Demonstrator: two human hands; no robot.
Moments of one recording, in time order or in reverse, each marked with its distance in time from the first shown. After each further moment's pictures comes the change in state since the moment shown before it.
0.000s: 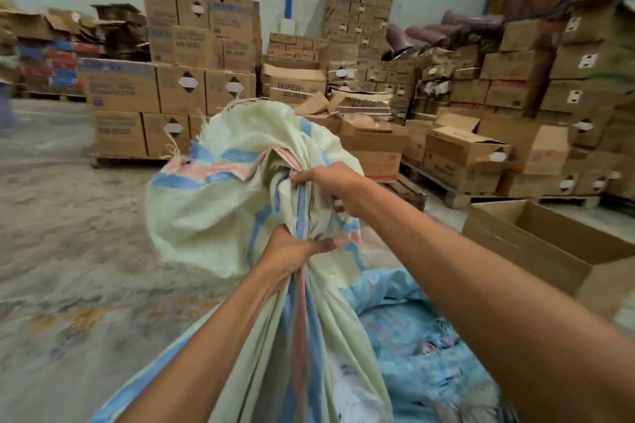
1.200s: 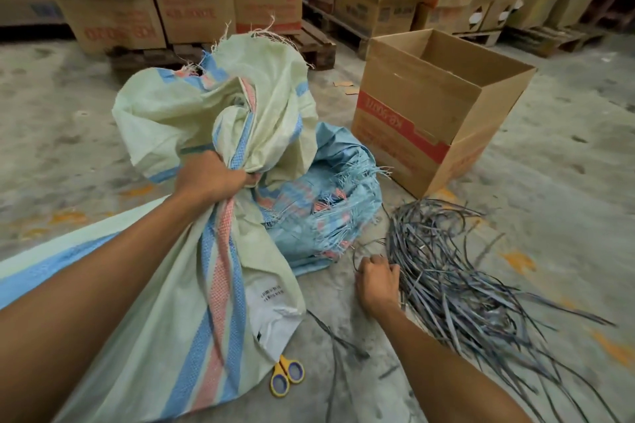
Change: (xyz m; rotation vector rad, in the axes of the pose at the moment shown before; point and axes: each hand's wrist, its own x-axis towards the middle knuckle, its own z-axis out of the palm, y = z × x) left_hand 0.031 -0.130 0.135 0.941 -0.151 -0.181; right_hand -0.103 0.547 -0.078 -1.004 0.307 0.418
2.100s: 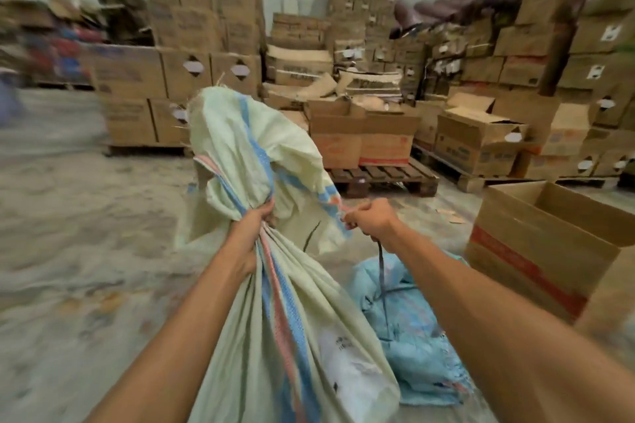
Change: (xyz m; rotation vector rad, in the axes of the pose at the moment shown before) left_hand -0.049 -0.111 -0.220 -1.381 0.053 -0.092; right_hand -0.002 -0.330 -0.321 0.882 -0.113 -0.250
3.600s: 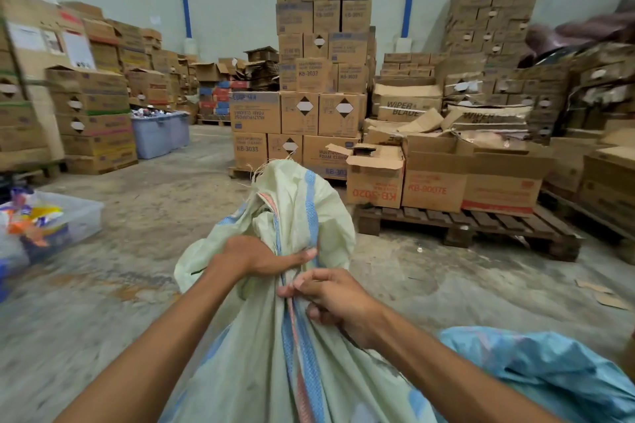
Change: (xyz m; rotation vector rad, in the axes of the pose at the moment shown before) left_hand -0.018 0.063 -0.065 1.717 0.367 -0.052; right_hand -0.061 -0.043 0.114 0.451 -0.863 -0.176
